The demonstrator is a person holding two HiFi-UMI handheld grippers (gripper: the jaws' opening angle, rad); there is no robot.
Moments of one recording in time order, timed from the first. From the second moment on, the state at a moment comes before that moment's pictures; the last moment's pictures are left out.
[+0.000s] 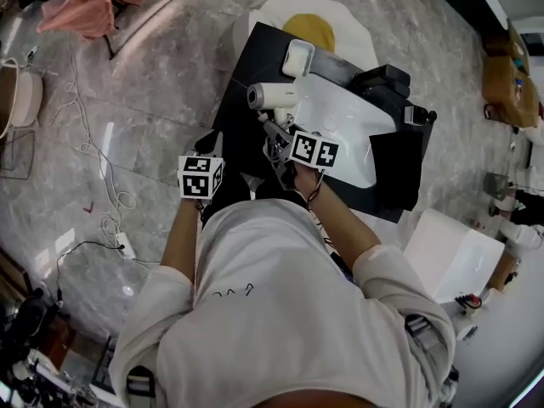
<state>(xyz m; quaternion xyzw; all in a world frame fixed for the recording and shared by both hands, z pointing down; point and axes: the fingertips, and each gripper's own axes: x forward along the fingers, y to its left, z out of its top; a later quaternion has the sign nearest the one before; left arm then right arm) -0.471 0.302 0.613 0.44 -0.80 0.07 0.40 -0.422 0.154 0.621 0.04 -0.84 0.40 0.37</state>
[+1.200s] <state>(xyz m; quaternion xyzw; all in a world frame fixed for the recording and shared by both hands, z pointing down) -0.542 0.285 0.642 0.60 -0.68 0.12 0.41 -0.475 0.160 0.675 0.21 -0.82 0.37 0.38</state>
